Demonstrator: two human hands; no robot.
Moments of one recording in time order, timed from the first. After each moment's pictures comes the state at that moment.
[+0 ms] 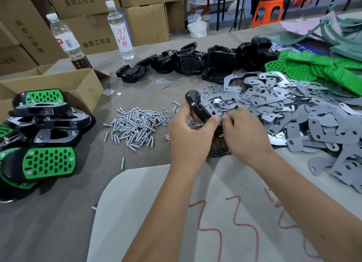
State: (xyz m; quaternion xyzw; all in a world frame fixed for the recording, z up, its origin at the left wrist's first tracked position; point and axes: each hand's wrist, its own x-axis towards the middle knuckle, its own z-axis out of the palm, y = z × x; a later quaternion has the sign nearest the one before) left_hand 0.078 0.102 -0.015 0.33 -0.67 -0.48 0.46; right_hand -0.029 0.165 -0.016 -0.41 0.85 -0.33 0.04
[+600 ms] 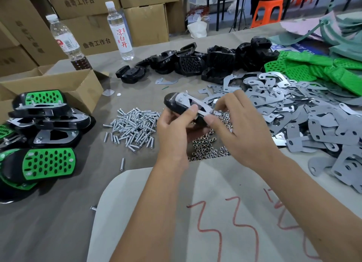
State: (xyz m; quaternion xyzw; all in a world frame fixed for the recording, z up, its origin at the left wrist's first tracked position) left_hand 0.089 0.085 -0.007 0.30 -0.44 -0.73 0.42; right_hand -0.028 0.176 -0.011 -0.54 0.73 -0.41 -0.06
